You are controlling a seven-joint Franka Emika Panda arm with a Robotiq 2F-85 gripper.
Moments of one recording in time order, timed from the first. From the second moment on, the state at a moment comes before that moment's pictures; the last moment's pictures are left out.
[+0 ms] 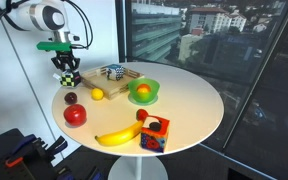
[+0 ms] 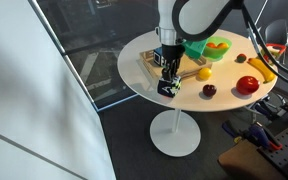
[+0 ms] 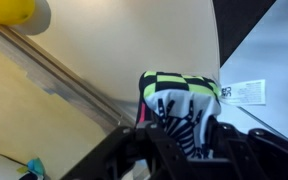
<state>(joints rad) 0.29 0.29 0.24 -2.11 -0.07 2.33 -0.02</state>
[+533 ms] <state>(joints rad) 0.25 0.20 0.24 -2.05 0.00 2.21 -0.09</state>
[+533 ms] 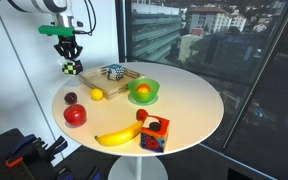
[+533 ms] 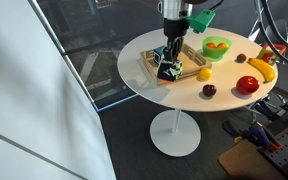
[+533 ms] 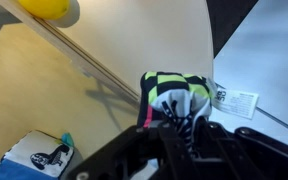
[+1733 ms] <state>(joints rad) 0.17 0.22 0.16 -1.98 0.01 2.17 -0.09</state>
